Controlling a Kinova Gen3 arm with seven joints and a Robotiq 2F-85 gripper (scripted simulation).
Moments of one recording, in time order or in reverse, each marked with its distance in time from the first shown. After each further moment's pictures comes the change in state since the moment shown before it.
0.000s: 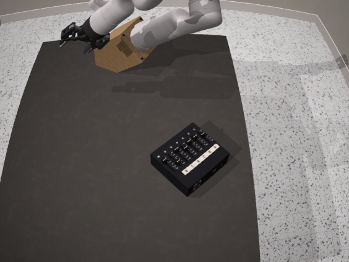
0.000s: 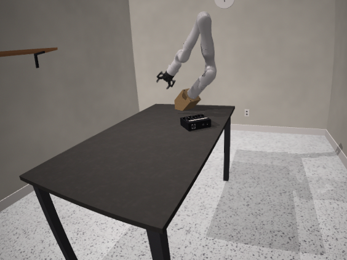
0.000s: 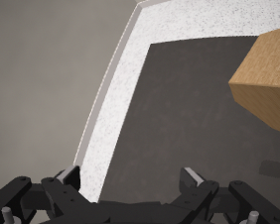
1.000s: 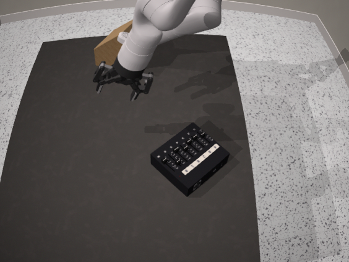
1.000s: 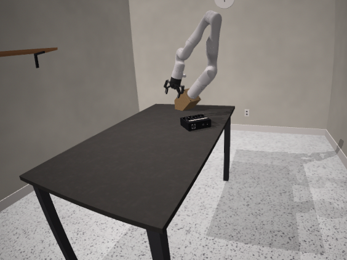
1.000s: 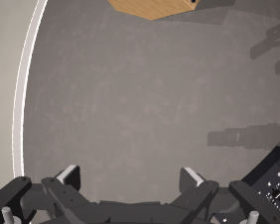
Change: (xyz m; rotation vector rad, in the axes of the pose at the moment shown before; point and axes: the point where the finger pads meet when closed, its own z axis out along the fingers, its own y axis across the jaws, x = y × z) arm -0.163 0.098 -0.085 -0.377 -0.164 0.226
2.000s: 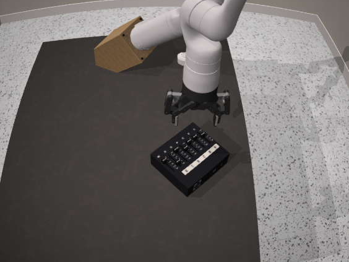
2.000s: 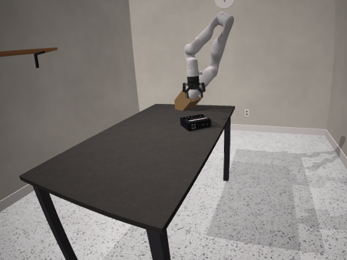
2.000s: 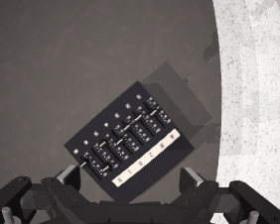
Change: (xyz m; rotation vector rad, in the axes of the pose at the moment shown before) arm -0.089 0.182 -0.083 -0.372 -0.080 -0.003
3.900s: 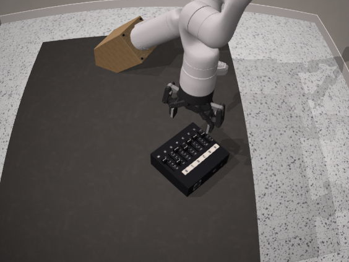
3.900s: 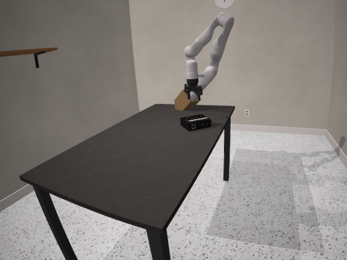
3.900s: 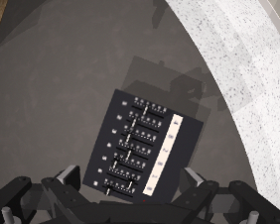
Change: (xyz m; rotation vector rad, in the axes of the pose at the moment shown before) arm 0.010 -0.010 0.014 0.036 0.032 0.503
